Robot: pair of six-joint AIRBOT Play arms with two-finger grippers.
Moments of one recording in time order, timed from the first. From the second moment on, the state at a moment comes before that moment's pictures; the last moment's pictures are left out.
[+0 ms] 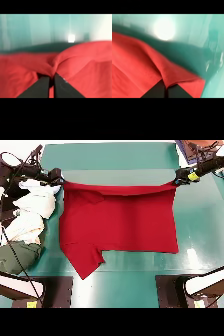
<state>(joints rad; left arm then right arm) 0.09 -1.64 1.66 0.95 -1.19 -1.38 -0.17 -1.70 1.85 -1.15 1.49 1.37</state>
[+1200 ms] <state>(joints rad) 0.09 -0.99 0.73 1.26 -1.33 -1.53 -0.19 -1.17 1.23 -1.15 1.40 1.34</state>
